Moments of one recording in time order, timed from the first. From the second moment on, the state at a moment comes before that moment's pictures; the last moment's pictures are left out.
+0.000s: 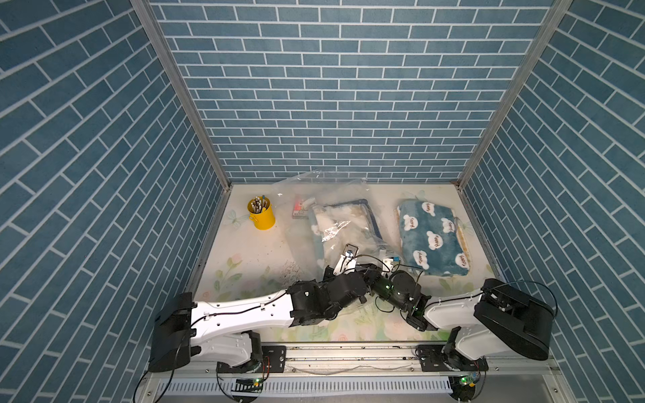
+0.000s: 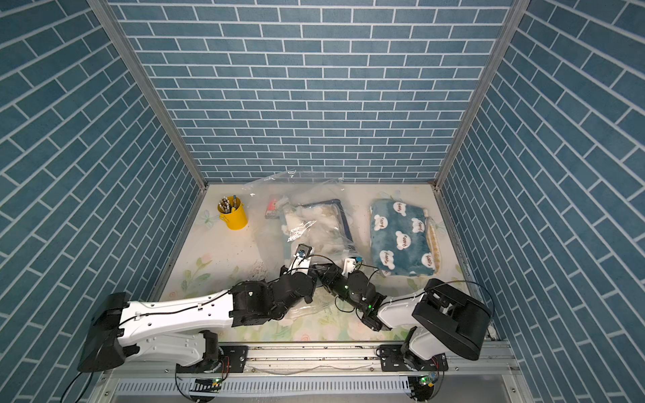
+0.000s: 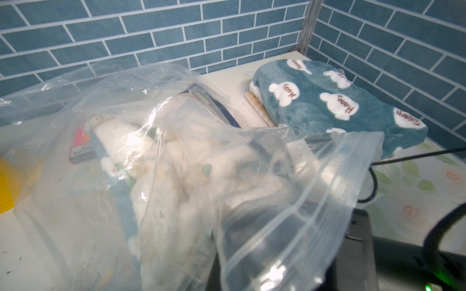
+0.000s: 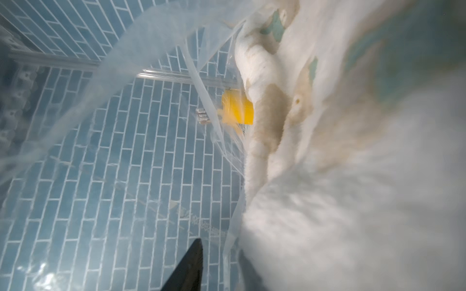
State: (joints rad) left arm -1.29 1.26 0.90 -0.30 -0.72 -0.51; right arm 1.00 1.43 0.28 1.05 0.05 1.44
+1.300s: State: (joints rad) left arm -1.29 1.21 0.87 -0.27 -0.70 -0.50; right arm 1.02 1.59 0.35 1.02 0.20 1.47
